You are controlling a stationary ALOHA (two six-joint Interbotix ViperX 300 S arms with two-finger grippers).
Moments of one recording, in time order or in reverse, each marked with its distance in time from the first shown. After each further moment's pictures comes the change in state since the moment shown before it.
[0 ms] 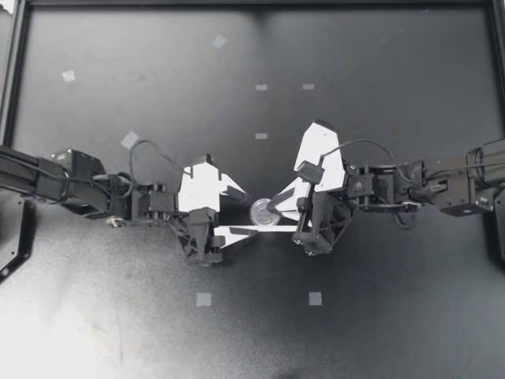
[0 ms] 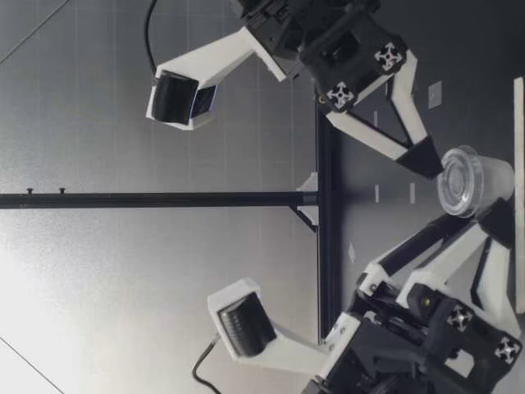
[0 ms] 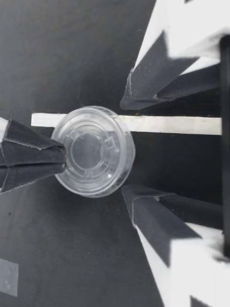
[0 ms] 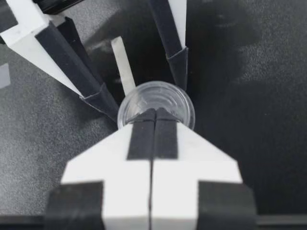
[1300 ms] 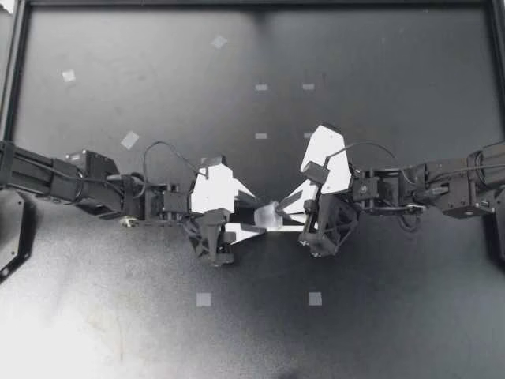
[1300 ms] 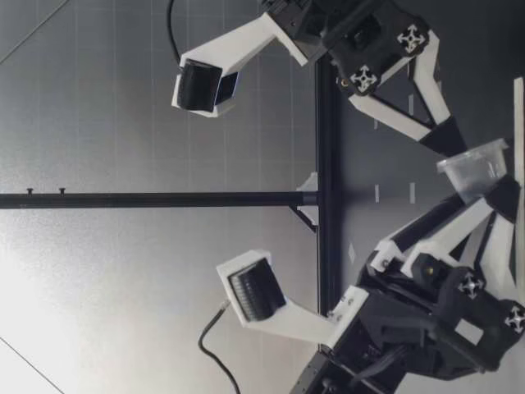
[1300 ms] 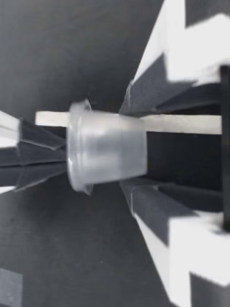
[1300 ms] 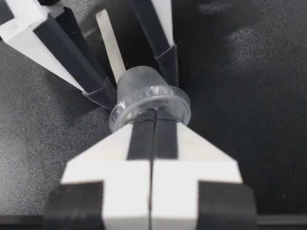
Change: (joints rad) left arm 0.000 0.034 -0.066 0.000 0.060 0.005; right arm 0.000 0.015 0.035 0.000 -0.021 0.043
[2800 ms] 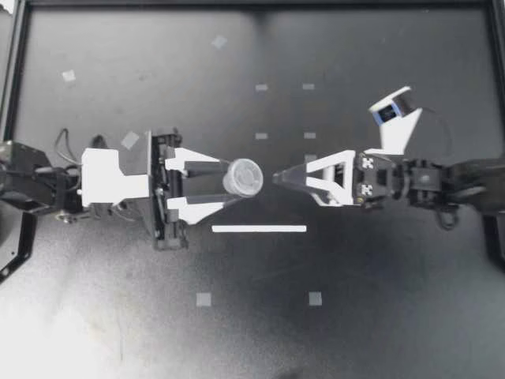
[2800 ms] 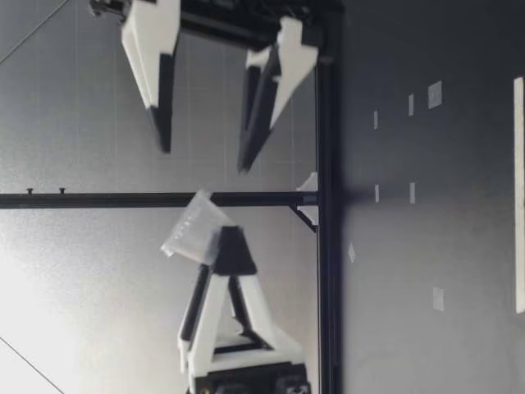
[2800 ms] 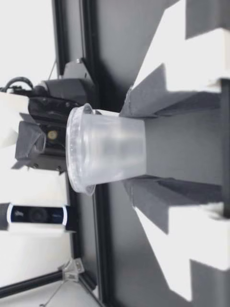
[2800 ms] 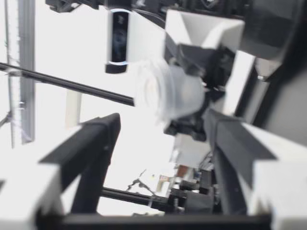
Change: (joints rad) left arm 0.000 -0.252 0.252 -0.017 -0.680 0.141; right arm -0.046 -0.014 0.149 -0.101 -1.034 1.026
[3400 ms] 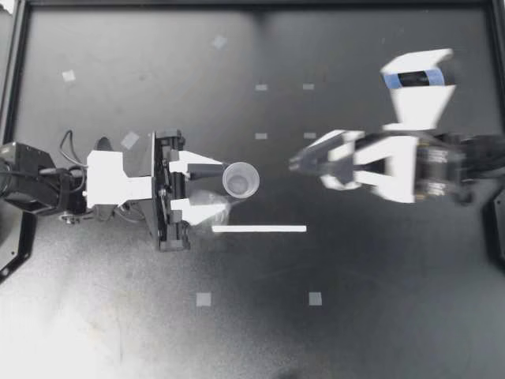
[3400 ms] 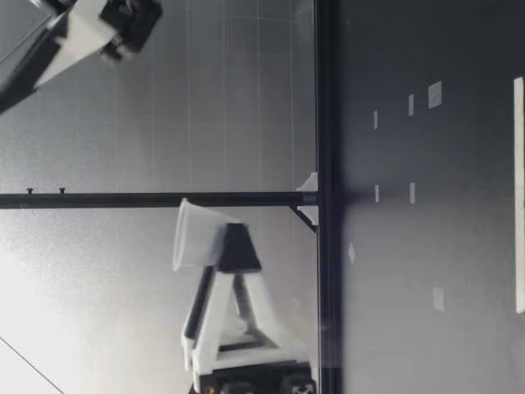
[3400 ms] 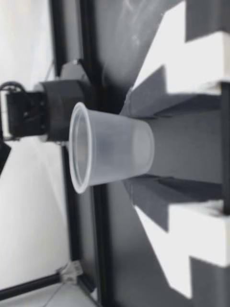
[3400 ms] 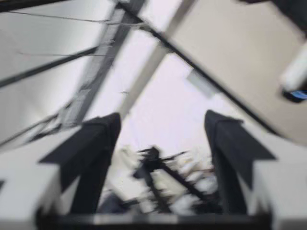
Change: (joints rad) left arm -0.003 0.005 -0.003 0.003 0.000 -0.002; right arm -0.074 -0.327 0.011 -0.222 -0.006 -0.149
